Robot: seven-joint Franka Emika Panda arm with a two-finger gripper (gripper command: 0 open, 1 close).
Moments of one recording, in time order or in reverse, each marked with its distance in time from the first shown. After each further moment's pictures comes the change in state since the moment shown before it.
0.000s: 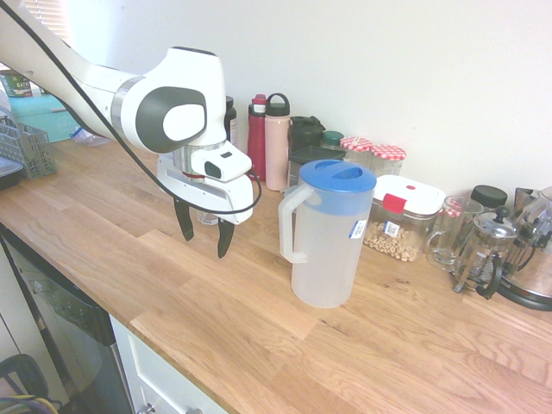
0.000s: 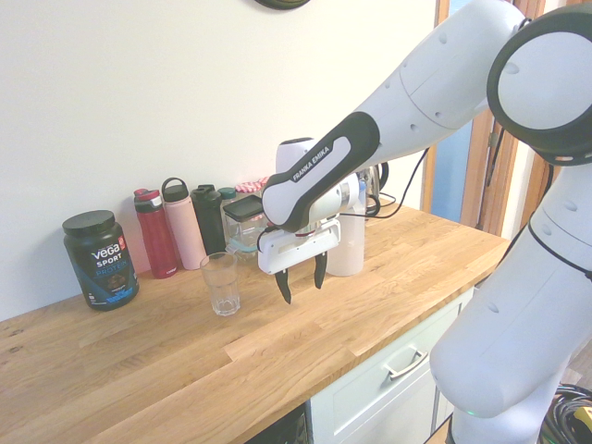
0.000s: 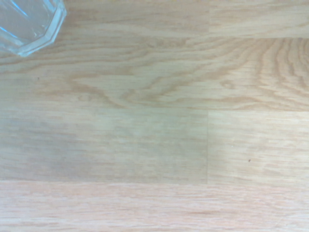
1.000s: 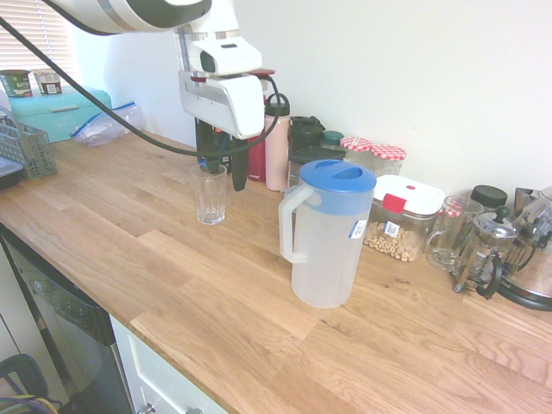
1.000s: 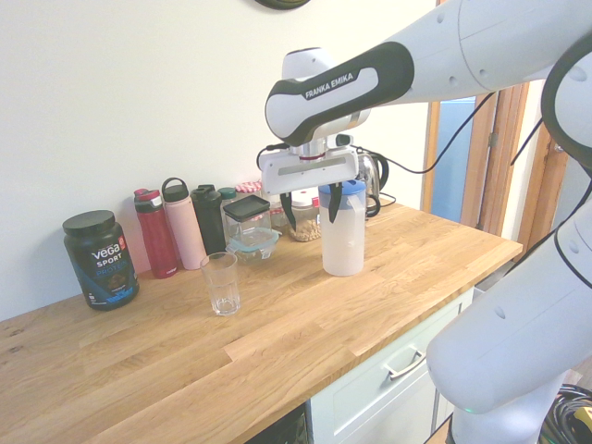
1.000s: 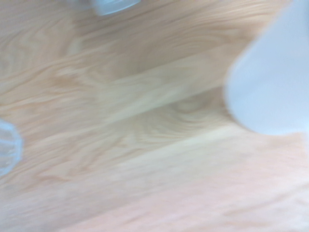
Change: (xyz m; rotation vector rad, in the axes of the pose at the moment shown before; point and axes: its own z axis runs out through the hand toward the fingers) arm 0.029 0.038 -0.169 0.002 0.113 0.387
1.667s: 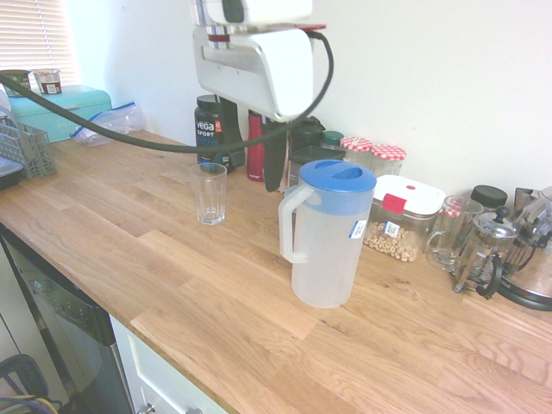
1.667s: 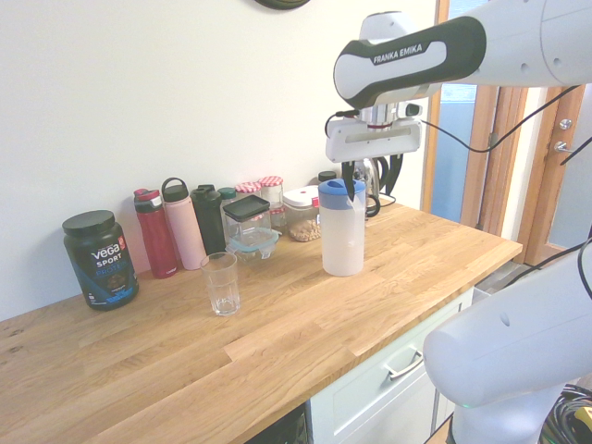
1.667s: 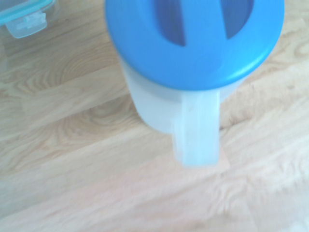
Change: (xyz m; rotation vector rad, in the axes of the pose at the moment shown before) arm 0.078 0.089 -0.022 0.058 0.014 -0.009
